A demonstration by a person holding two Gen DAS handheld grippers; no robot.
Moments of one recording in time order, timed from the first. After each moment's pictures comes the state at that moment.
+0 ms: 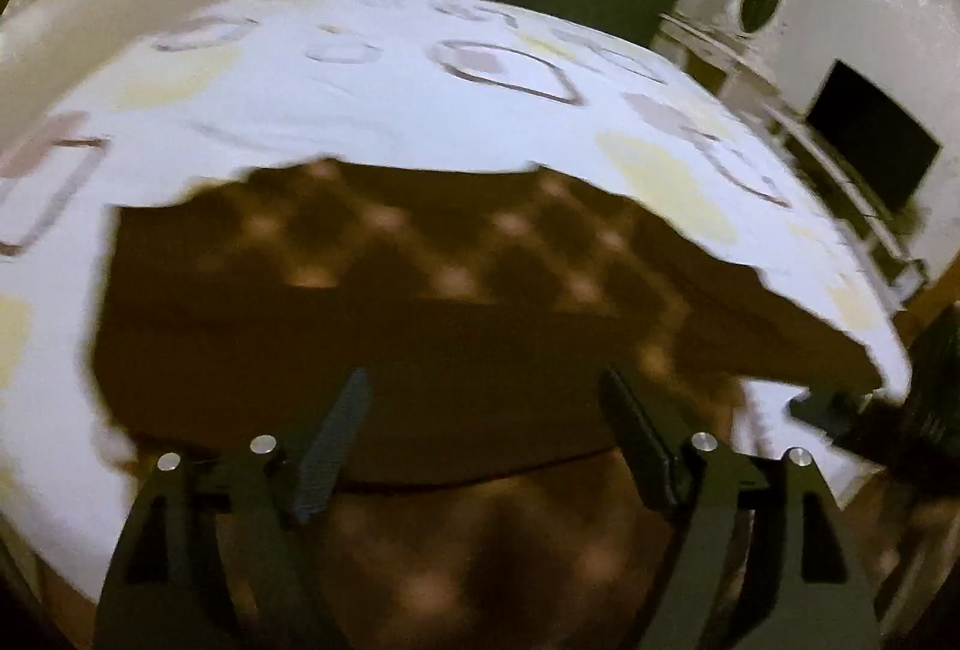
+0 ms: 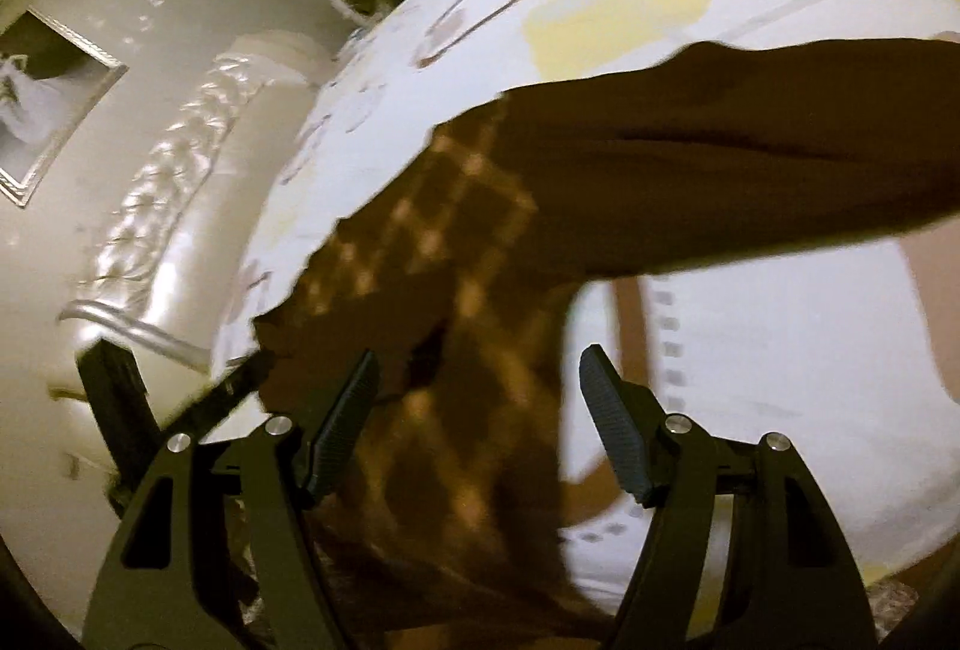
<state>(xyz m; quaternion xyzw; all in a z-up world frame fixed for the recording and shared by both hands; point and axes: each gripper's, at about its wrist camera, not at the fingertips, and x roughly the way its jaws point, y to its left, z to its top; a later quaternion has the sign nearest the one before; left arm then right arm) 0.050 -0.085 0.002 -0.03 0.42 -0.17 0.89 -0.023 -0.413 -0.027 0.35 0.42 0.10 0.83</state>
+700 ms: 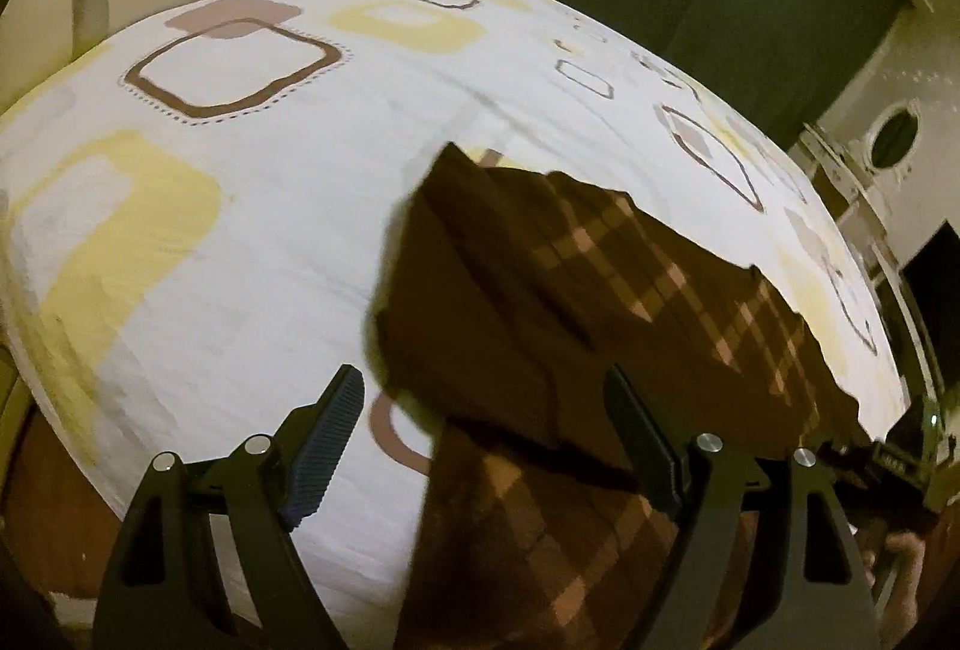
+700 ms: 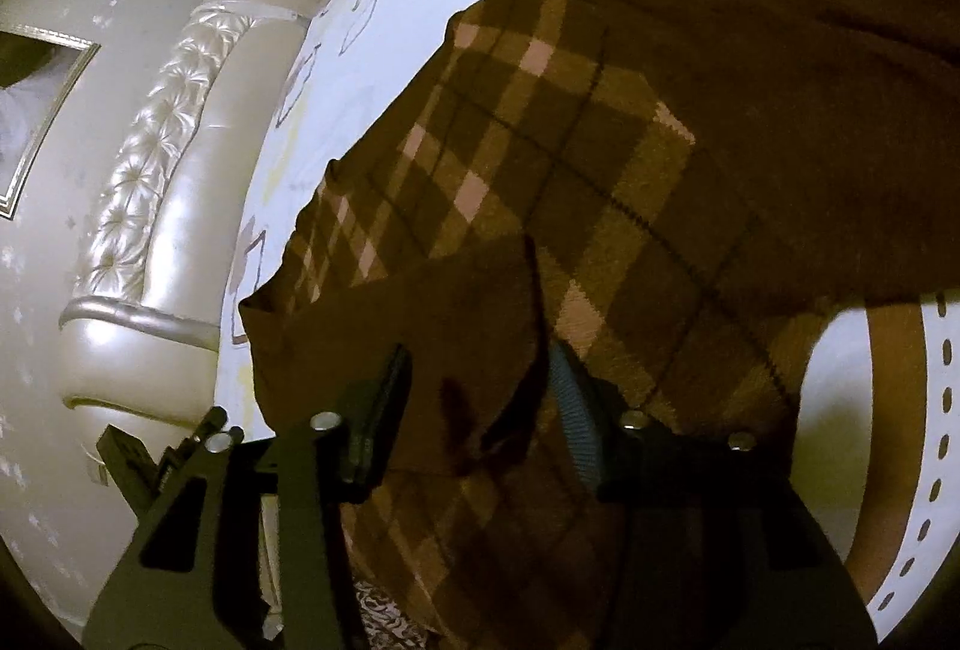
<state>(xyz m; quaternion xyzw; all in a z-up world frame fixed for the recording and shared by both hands) 0.066 0.075 -0.024 -0.17 0.43 -0.02 0.89 0.065 -0.349 -0.080 0.37 0.50 0.13 0.77</state>
